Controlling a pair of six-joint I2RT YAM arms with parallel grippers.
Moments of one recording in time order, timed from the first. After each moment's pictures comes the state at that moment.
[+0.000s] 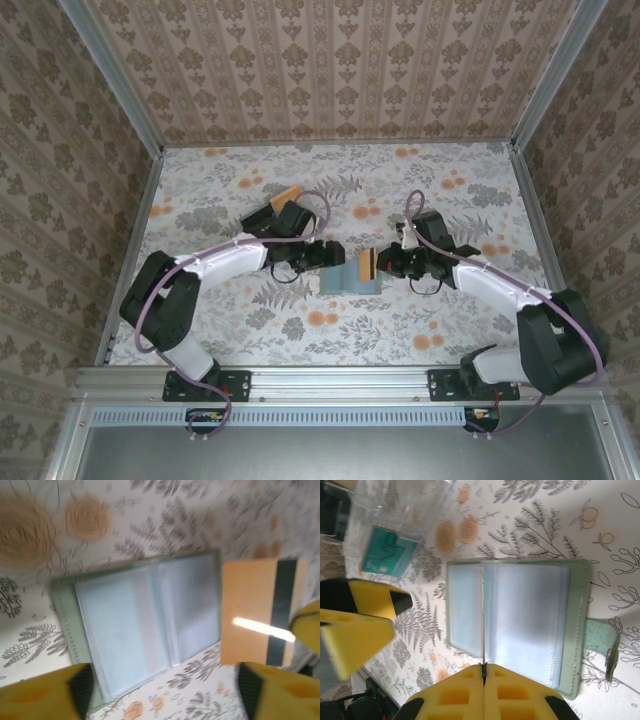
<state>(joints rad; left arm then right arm) -0.70 1.61 1.01 -0.34 0.40 -0.68 0.34 1.32 0.69 -0.25 -0.49 0.66</state>
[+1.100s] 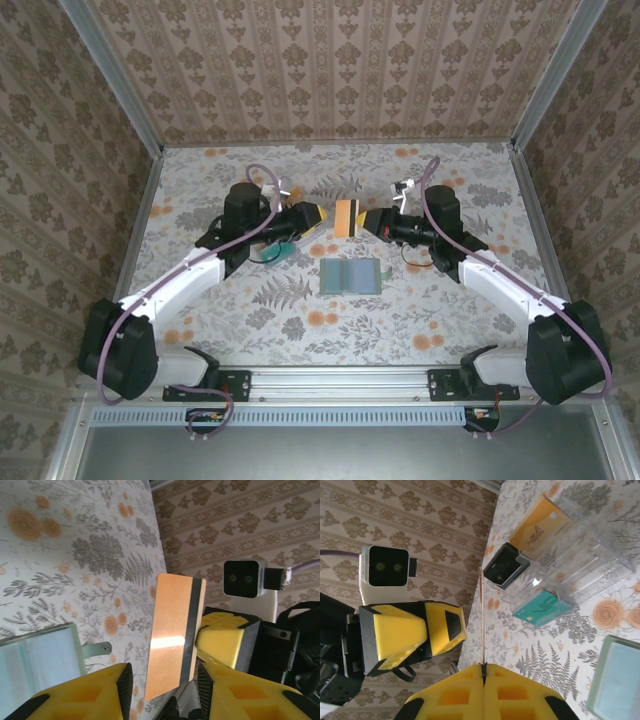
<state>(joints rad) -0.54 1.32 0.87 0.10 0.67 -1.00 0.34 1.29 0.79 0.18 -0.70 0.93</state>
